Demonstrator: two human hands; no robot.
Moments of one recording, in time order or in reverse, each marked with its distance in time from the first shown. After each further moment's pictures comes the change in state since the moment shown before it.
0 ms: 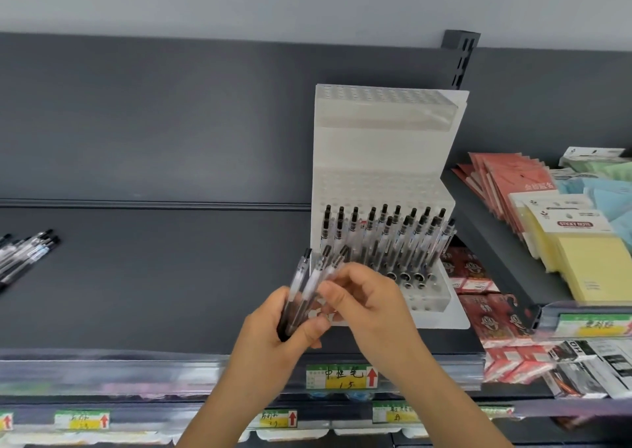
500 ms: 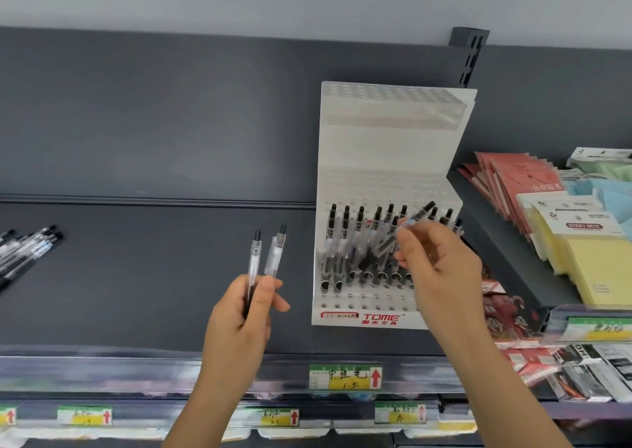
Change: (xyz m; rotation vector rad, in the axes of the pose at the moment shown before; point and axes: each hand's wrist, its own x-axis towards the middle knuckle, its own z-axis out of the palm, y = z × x) left_hand 0.006 -0.009 -0.017 -0.061 0.296 -0.026; right_hand 0.018 0.001 -0.048 -0.278 0.434 -0.100
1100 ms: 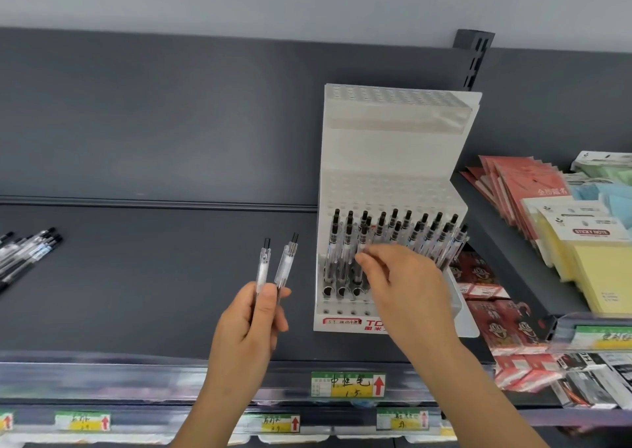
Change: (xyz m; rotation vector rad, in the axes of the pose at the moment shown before) left_hand 0.001 -0.002 0.003 -0.029 -0.040 -0.005; right_hand -0.004 -0.011 0.025 -0.527 -0.203 -0.089
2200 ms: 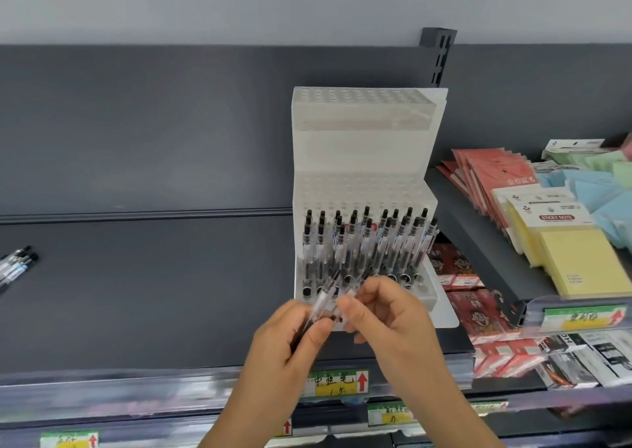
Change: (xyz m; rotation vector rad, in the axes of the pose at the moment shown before) left_hand -0.017 0.006 0.035 0.150 -0.276 0.196; right_hand -0.046 0.010 -0.005 0.888 -0.093 0.187
